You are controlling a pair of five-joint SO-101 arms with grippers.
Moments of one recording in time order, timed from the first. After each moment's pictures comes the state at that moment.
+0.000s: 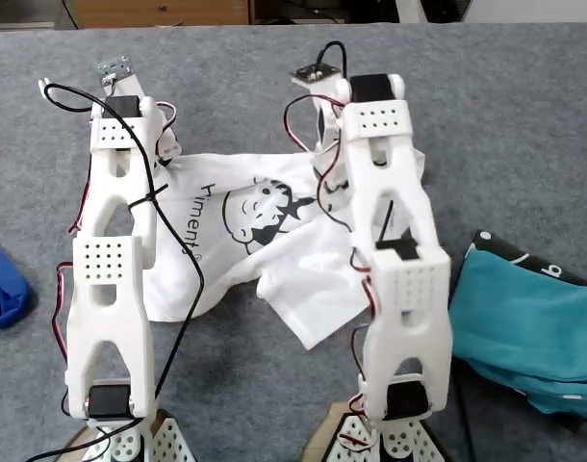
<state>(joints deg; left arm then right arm) -6.8 64.5 -66.9 82.6 13.1 -11.0 39.7 -41.7 100.9 16.9</state>
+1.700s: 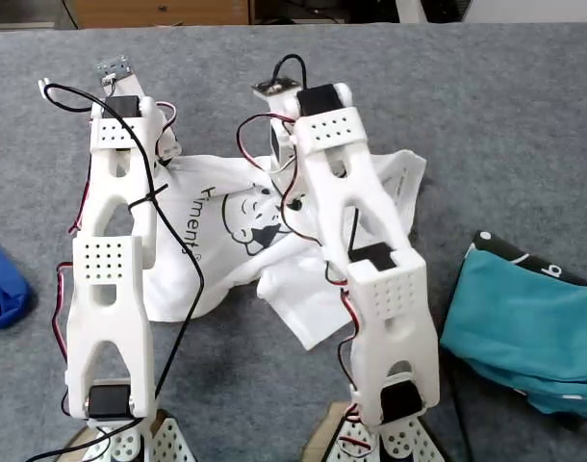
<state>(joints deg) -6.8 64.5 -66.9 82.4 13.1 -20.7 41.3 -40.7 101.1 4.4</state>
